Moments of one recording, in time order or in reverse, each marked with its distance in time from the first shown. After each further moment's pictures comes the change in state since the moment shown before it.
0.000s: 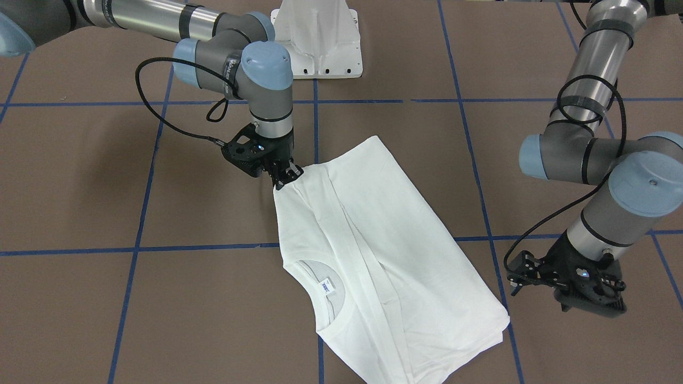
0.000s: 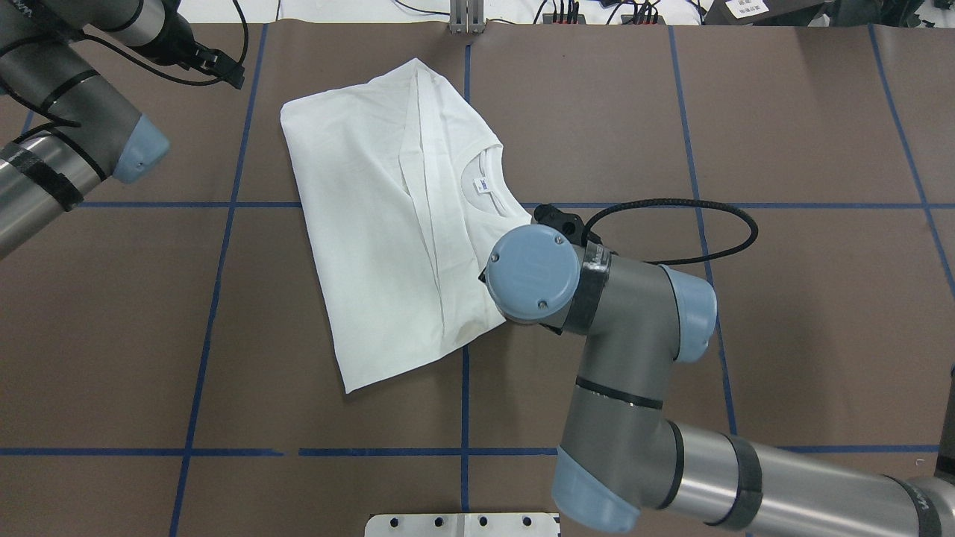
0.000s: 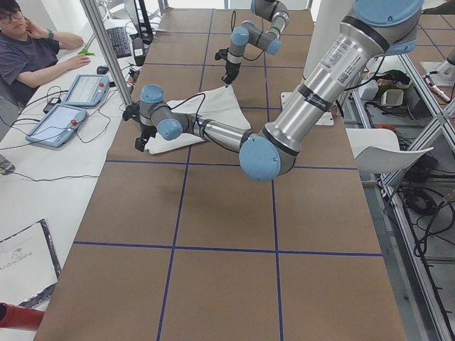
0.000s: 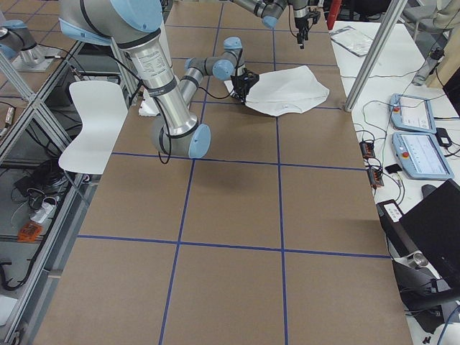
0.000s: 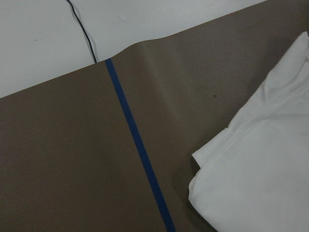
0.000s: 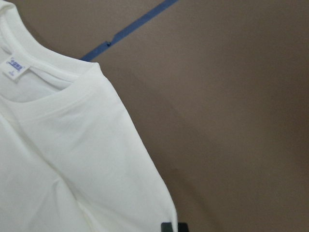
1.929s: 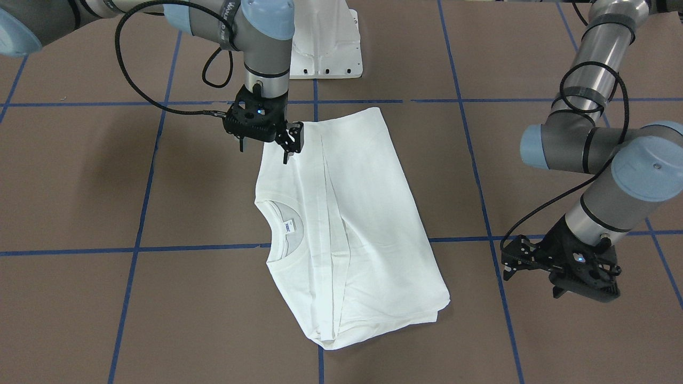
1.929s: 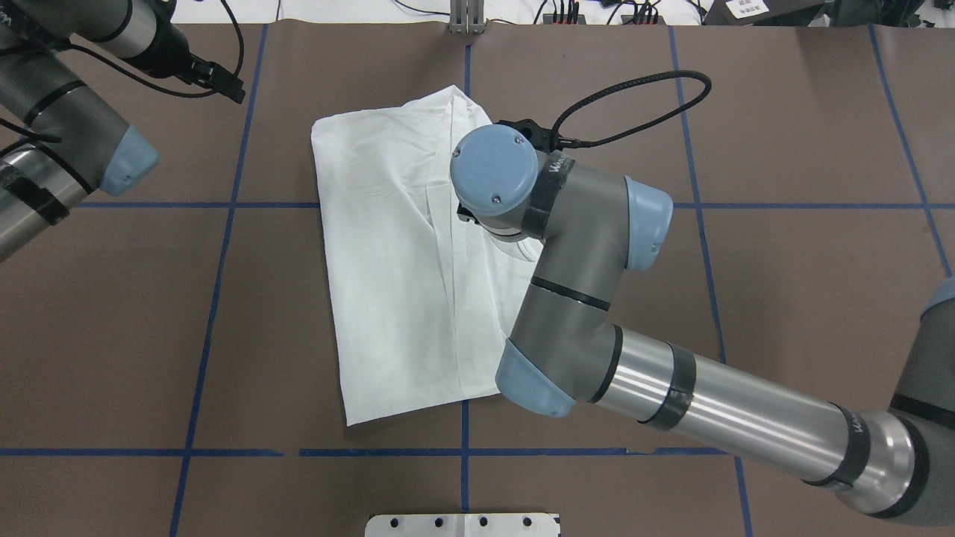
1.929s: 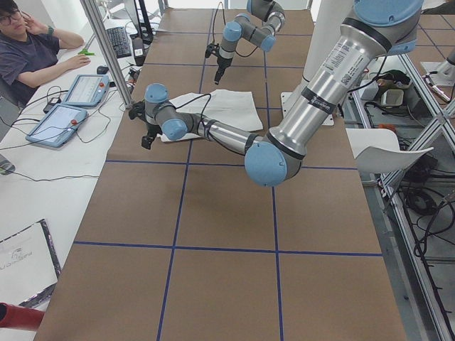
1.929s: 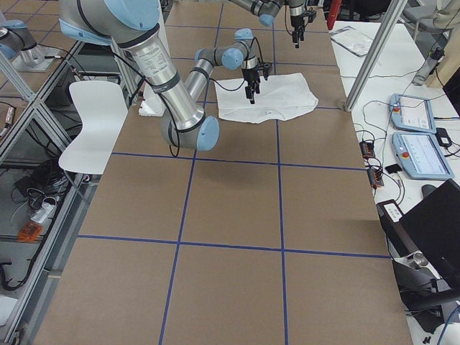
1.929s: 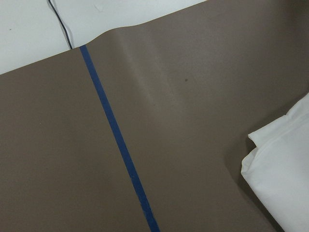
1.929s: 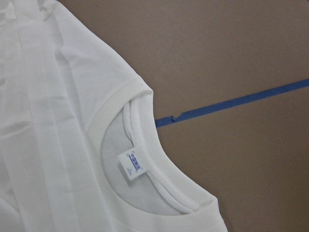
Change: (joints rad) left arm 0.003 0.049 -0.080 0.010 -0.069 0.003; right arm 0.155 0.184 -0.264 0.018 0.010 -0.464
